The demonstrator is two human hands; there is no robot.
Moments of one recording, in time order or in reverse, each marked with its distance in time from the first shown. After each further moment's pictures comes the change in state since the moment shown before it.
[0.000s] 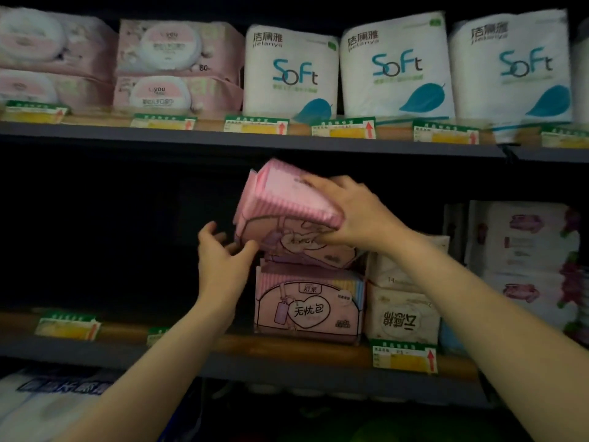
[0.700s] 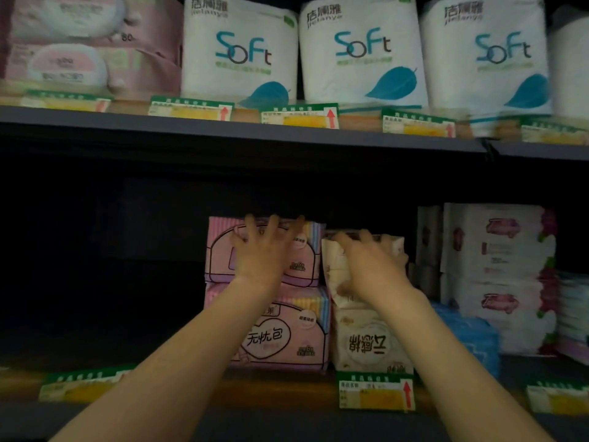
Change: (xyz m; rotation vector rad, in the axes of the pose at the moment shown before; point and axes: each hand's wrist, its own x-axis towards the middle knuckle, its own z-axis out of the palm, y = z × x) left_hand 0.050 -0.028 0.130 1.449 -0.263 0.523; right_hand -0.035 0.062 0.045 -0.315 -0.198 0.491
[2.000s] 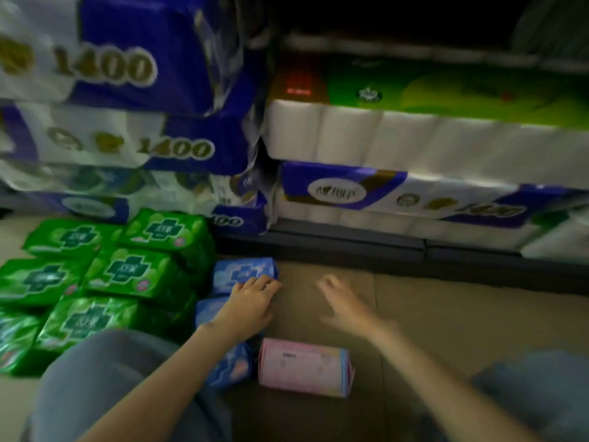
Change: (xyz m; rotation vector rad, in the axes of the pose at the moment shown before) left_hand -0.576 -0.071 0.135 -0.413 -1.014 0.160; right_hand -0.461 -0.085 0.304 0.380 -1.000 -0.372
